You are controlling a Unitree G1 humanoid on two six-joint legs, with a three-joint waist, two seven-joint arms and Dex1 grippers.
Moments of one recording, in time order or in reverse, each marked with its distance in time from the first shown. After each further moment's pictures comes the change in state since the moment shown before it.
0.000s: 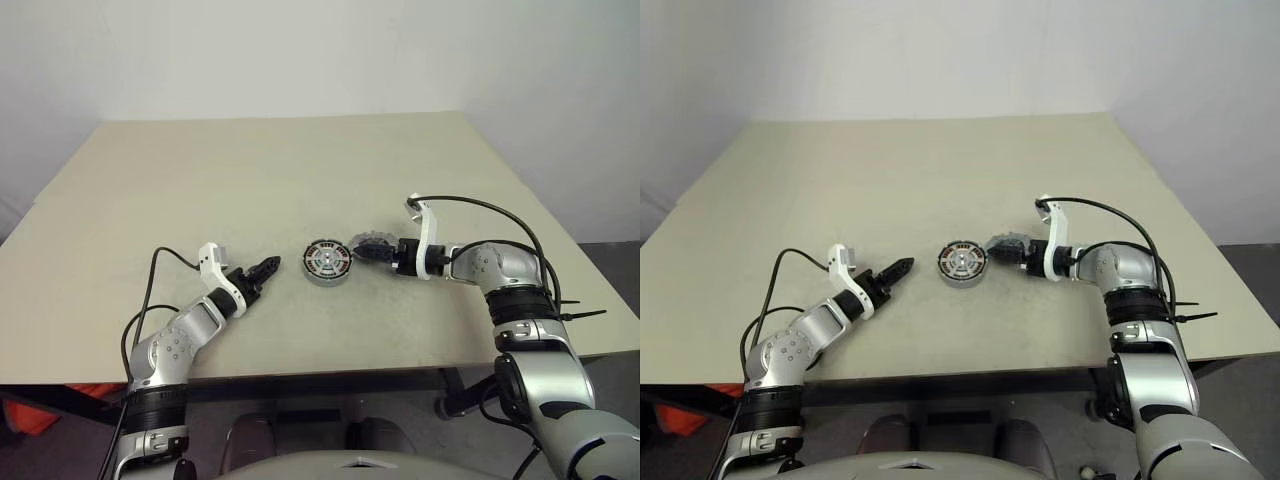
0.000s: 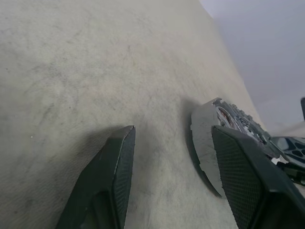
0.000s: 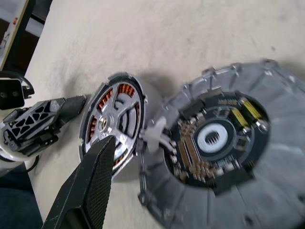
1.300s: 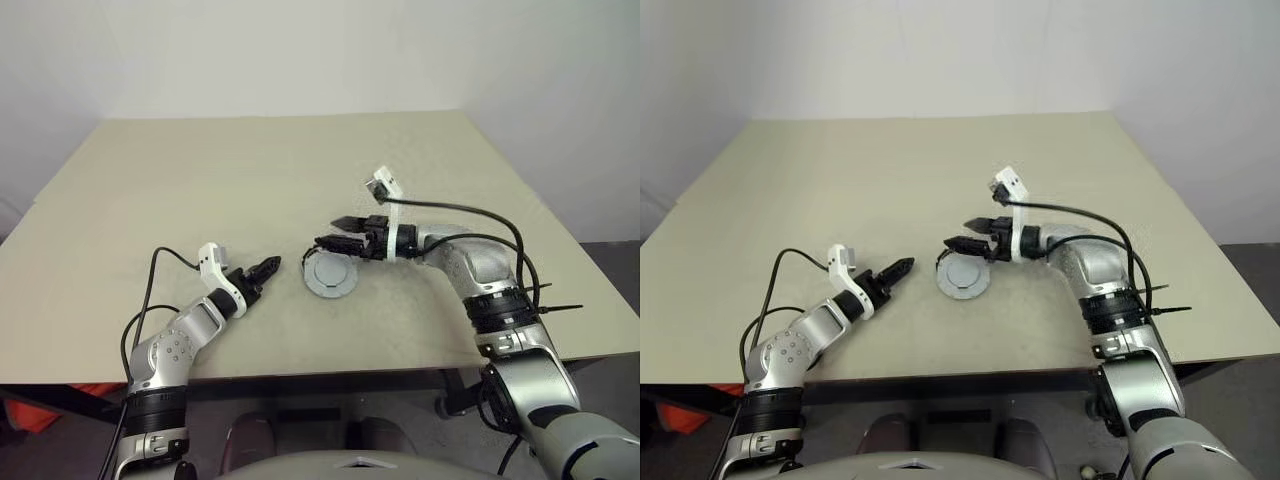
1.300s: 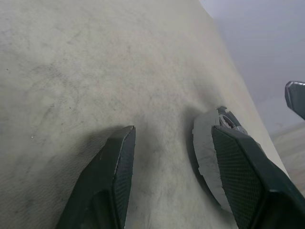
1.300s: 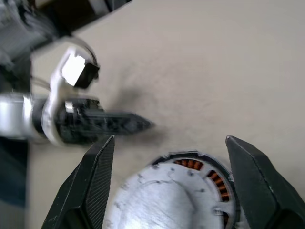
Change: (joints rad) left arm 0.004 0.006 -0.008 -0.007 0.011 -0.008 -0.010; right arm 0.069 0.006 0.219 -0.323 -0.111 -0.461 0.201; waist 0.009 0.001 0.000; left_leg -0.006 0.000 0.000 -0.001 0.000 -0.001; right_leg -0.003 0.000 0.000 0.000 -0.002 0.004
